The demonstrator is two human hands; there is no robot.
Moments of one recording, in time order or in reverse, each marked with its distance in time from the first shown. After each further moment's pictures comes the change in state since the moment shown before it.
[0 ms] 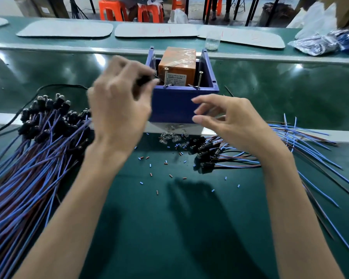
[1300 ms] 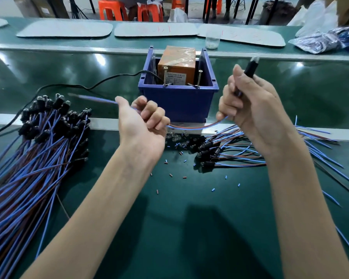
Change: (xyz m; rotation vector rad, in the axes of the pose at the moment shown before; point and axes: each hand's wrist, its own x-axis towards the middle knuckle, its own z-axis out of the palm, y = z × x) left_hand -0.010 0.023 0.027 -1.668 0.041 -1.331; right_hand -0.001 -0.008 -0.015 0.984 0.098 0.046
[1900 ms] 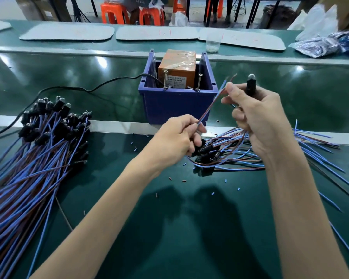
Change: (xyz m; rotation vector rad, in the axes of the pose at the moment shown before) left_hand 0.002 -0.032 -0.013 1.269 -0.486 0.092; right_hand 0.004 0.008 -0.008 -0.197 0.368 0.034
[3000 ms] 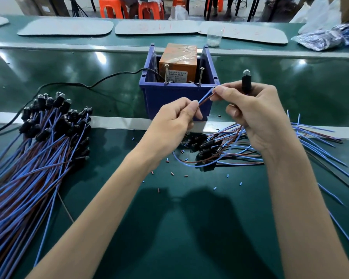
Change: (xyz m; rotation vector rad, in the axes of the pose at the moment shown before) left_hand -0.003 0.009 -0.009 -0.002 0.098 0.140; right_hand -0.003 0.000 0.006 -0.034 -0.084 0.001
